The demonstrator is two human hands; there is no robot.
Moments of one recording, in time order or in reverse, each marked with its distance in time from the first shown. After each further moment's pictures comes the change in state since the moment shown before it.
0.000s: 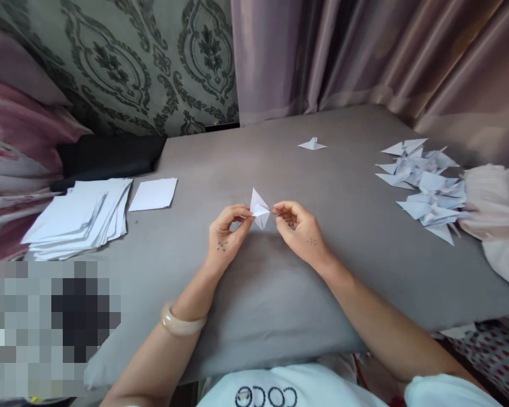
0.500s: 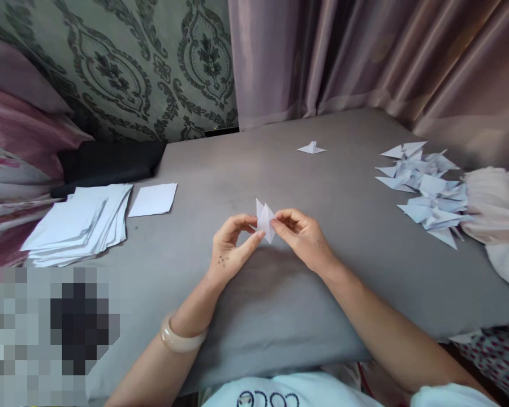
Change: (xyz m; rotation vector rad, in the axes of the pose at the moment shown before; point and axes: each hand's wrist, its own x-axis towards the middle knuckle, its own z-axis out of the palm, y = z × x) left_hand -0.009 0.014 0.007 -0.223 -0.067 0.048; right_hand 0.000 -0.009 -0.006 0.227 -0.108 0.077
